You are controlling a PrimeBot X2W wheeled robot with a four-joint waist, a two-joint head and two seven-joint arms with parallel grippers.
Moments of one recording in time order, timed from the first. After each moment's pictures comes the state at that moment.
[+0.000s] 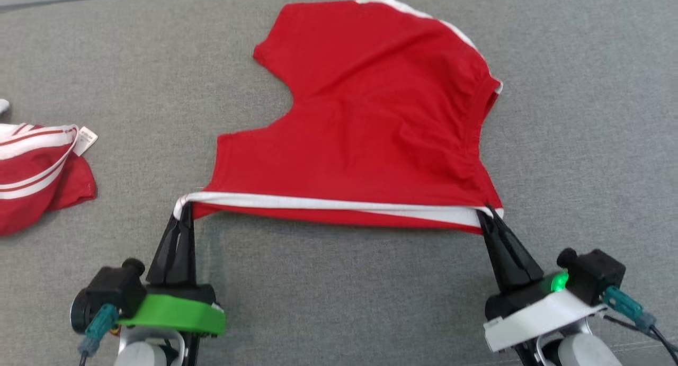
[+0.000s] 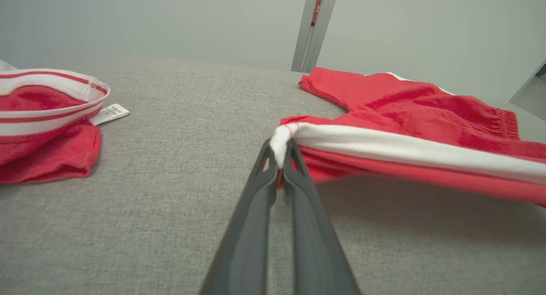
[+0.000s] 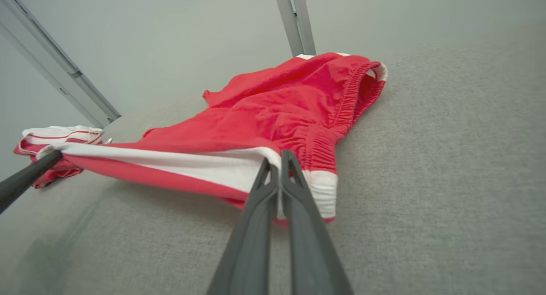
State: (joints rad) left arm -0.12 0.04 -0.04 0.20 -0.24 -0.12 -0.26; right arm -0.05 -0.16 0.23 0.05 0.38 0.13 -0.25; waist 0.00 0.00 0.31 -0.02
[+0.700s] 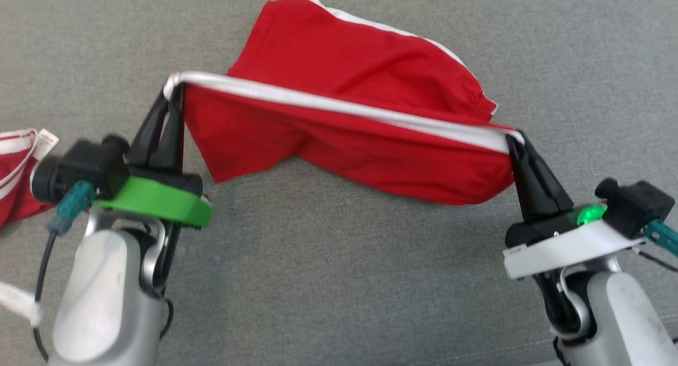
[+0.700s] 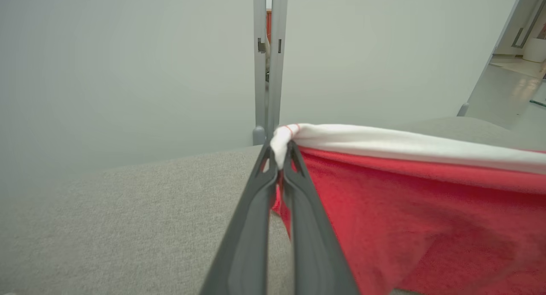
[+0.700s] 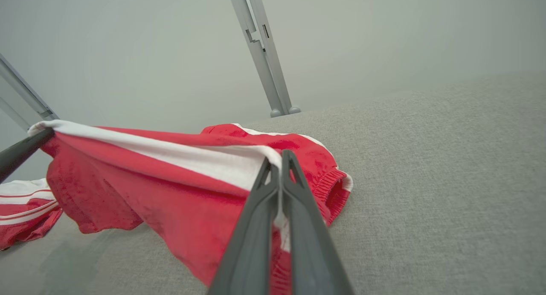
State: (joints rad) left arm -0.39 0.14 -0.11 0.09 -0.24 -0.12 -0.10; right arm -0.13 -0.10 0.10 -0.10 0.37 0.14 -0.10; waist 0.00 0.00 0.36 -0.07
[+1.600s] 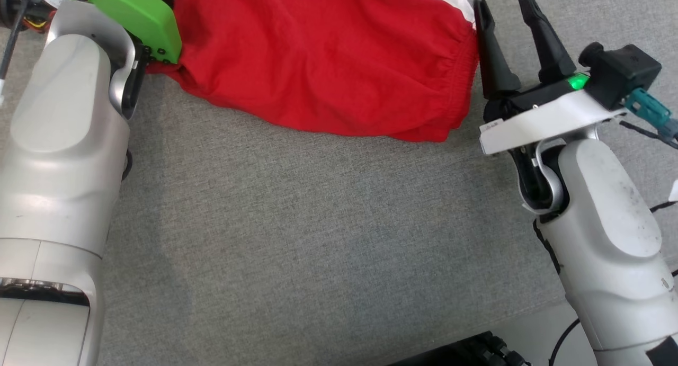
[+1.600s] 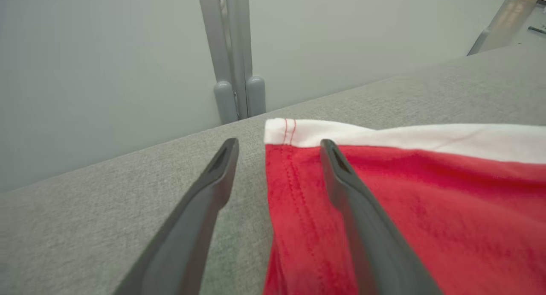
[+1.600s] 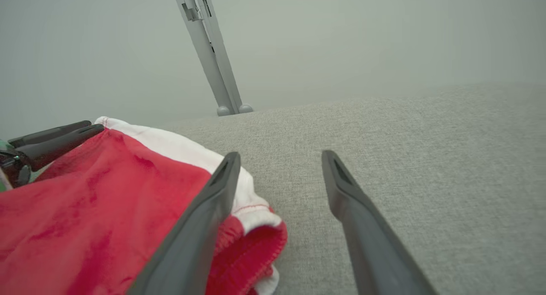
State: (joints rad) left arm -1.17 0.20 -0.37 0.92 -0.31 -0.13 -0.18; right arm -0.67 -0.14 0.22 0.31 0.42 0.13 -0.25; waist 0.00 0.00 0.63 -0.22
